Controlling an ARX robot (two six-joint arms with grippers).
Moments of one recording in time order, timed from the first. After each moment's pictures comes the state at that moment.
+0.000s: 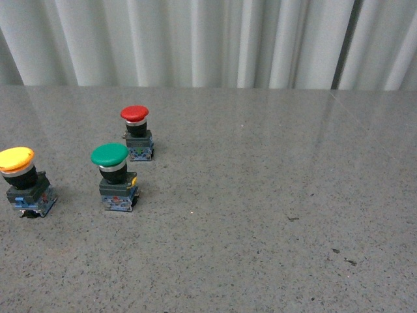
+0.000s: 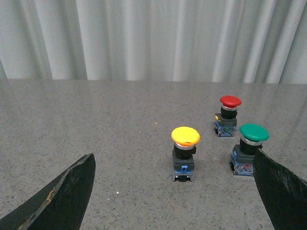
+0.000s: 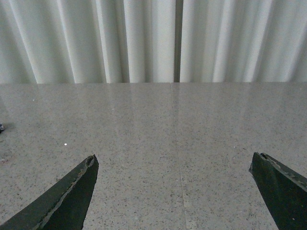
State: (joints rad) left arm 0.00 0.01 0.02 0.00 0.00 0.00; right arm 0.00 0.00 0.01 0.00 0.00 0.01
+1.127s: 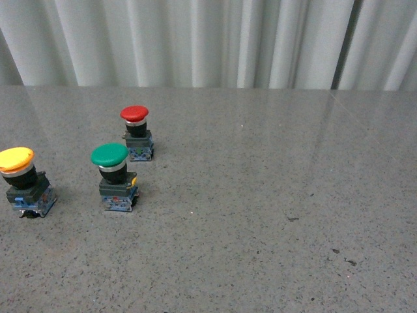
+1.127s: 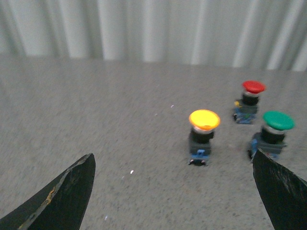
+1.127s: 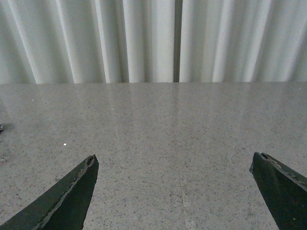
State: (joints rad) left arm -0.04 0.04 0.04 -0.07 -0.11 -0.01; right arm 0.00 0.00 0.01 0.00 0.00 0.01
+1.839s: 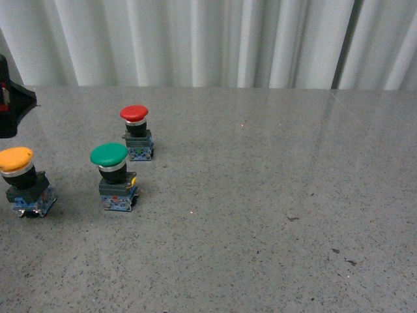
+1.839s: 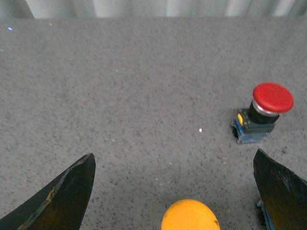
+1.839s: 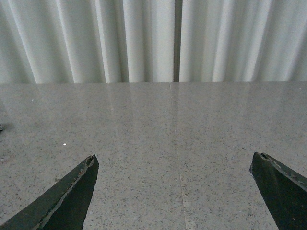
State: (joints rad) left arm -0.06 1.36 0.63 0.34 -0.02 0.01; right arm 0.00 0.00 0.01 0.00 0.00 0.01
